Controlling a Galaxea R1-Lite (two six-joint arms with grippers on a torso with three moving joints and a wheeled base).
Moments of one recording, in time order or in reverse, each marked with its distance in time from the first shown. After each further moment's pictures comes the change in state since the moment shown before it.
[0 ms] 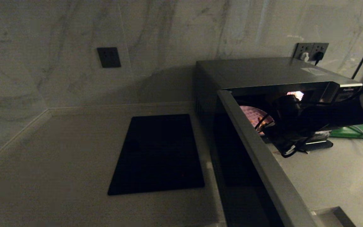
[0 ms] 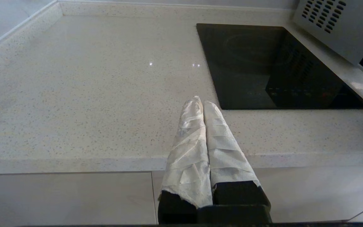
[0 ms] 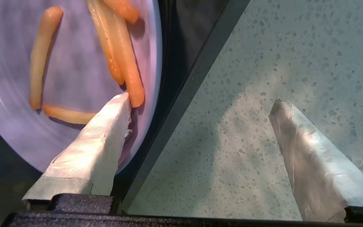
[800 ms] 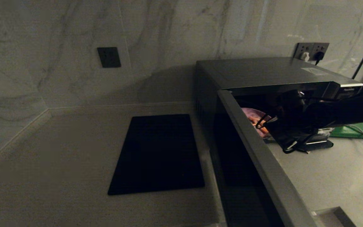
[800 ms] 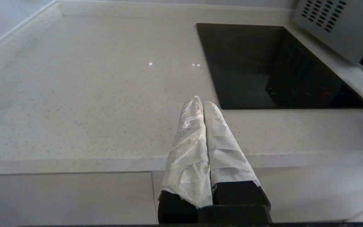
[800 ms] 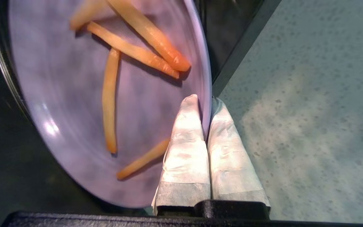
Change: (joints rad) left arm 0.000 0.000 0.000 0.001 0.000 0.000; right arm -0.002 -0.034 0.001 -0.003 -0.001 0.000
